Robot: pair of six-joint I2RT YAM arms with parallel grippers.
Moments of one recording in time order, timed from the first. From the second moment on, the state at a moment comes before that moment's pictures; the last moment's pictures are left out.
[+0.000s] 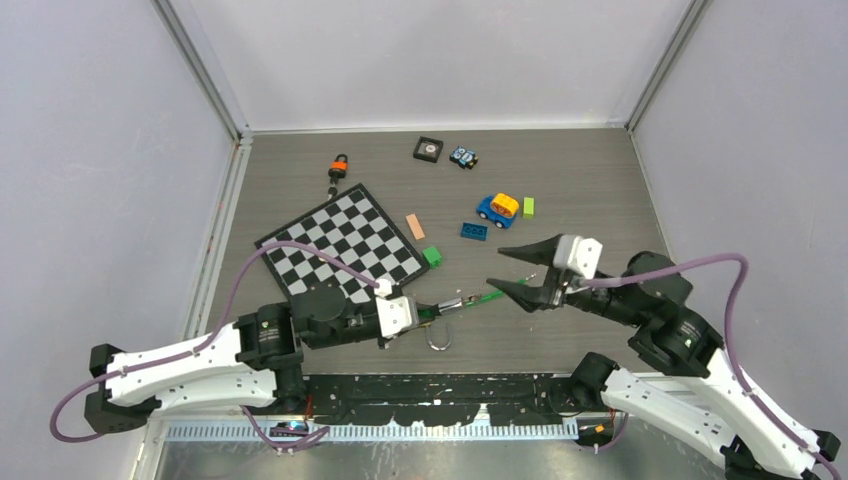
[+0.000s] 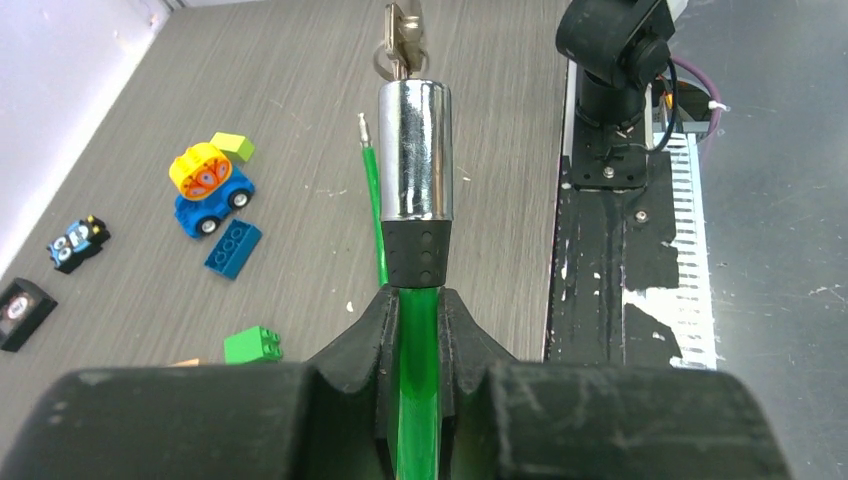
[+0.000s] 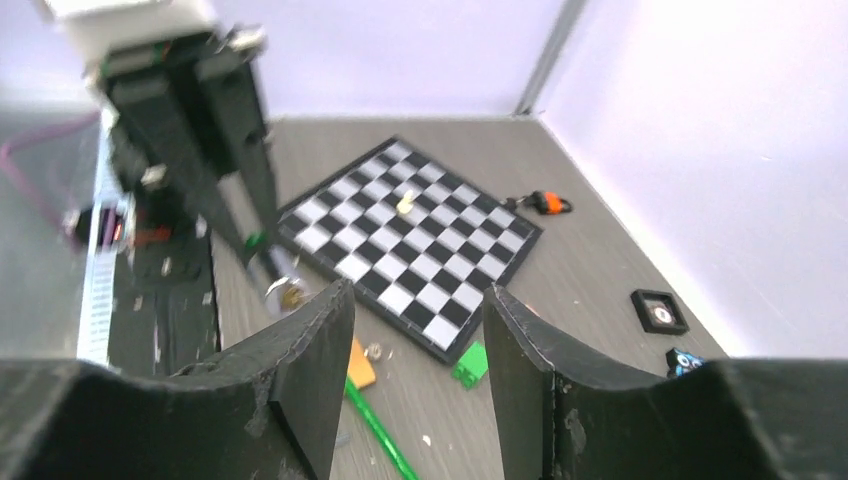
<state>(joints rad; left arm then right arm) -1.29 0.74 0.78 -0.21 0.03 0.25 0.83 0.58 0.93 -0.35 -0.41 -0.29</state>
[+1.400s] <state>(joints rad) -1.29 0.72 0.67 -0.17 -0.24 0.03 0.77 0.78 0.35 -0.25 0.63 0.95</state>
